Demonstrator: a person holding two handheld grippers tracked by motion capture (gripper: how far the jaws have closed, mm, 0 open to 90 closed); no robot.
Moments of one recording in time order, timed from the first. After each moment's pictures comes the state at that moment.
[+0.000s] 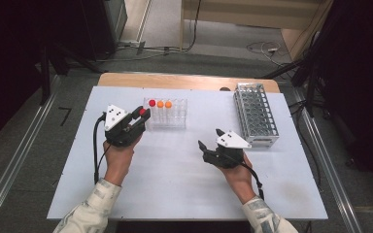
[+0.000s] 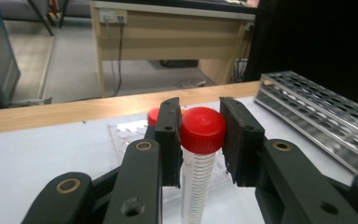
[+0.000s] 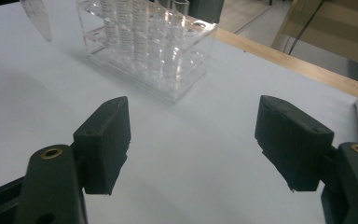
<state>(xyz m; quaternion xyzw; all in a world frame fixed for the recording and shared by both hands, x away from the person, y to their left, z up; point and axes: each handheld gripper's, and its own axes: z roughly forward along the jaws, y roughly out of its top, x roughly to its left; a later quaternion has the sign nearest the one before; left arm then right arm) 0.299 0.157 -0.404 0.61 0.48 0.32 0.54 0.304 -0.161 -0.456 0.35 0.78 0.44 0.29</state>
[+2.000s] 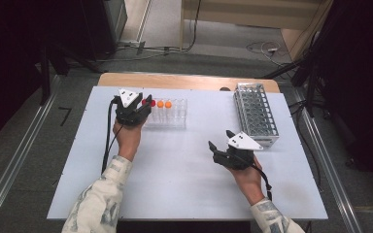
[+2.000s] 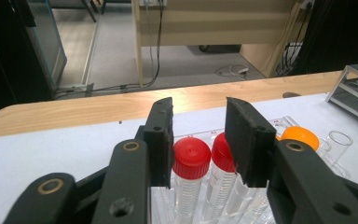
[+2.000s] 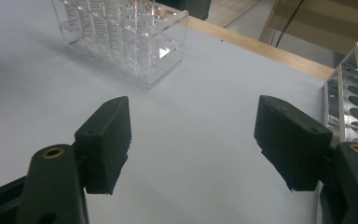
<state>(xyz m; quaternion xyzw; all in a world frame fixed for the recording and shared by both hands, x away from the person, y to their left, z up) 0.368 0.148 -0.423 0.61 0.53 0.35 0.47 0.303 -0.183 -0.456 0.36 0.77 0.43 0.29</state>
